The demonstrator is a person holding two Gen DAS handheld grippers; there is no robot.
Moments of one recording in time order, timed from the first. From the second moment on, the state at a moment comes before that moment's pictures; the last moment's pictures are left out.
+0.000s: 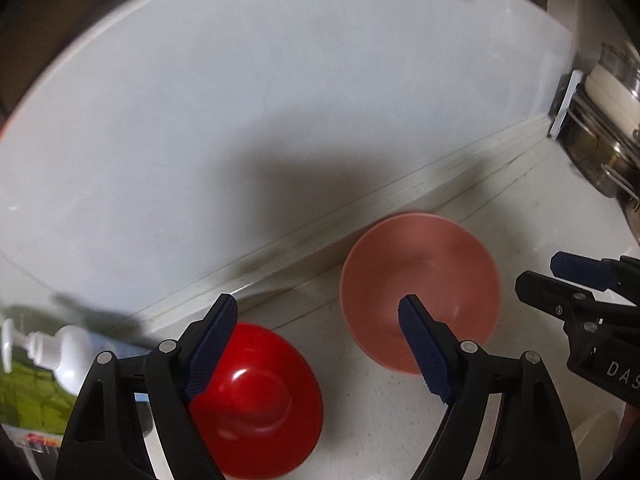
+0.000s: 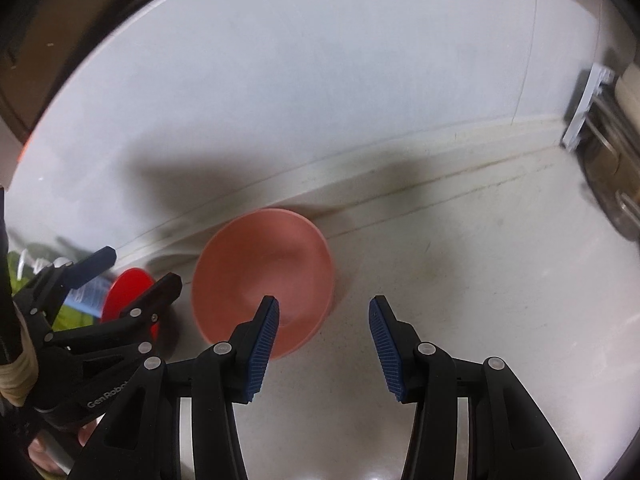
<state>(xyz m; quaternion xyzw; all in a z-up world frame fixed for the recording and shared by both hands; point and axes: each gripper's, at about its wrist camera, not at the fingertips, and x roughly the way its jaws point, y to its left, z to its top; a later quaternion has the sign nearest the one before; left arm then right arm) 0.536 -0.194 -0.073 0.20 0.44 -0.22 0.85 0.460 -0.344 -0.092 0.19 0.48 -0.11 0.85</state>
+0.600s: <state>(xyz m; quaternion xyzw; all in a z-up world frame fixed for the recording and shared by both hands) 0.564 -0.224 -0.121 0.21 0.51 -0.23 0.80 0.487 -0.351 -0.127 0.21 0.52 -0.10 0.82</state>
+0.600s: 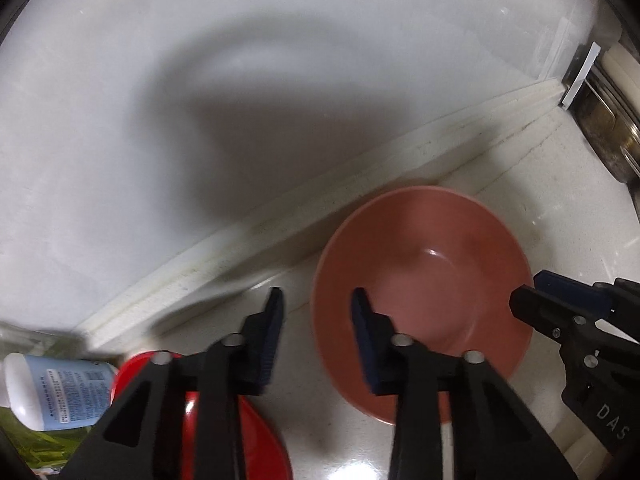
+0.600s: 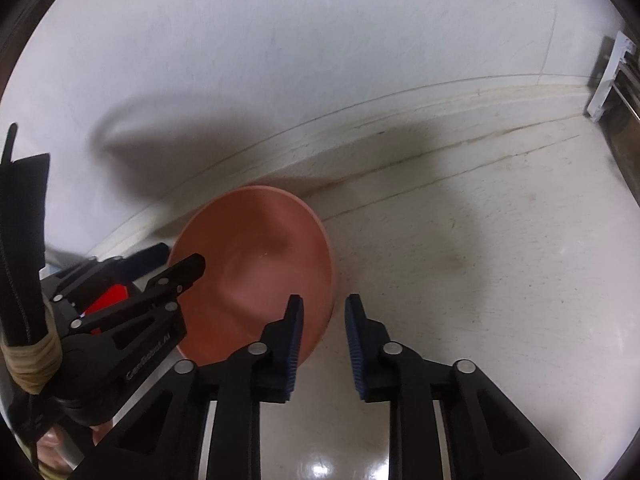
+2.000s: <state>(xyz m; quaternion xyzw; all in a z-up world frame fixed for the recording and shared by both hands) 0.403 -0.195 -0.029 0.12 0.47 -0.27 0.83 0.361 -0.332 -0.044 0.21 0.48 -0.10 0.85</state>
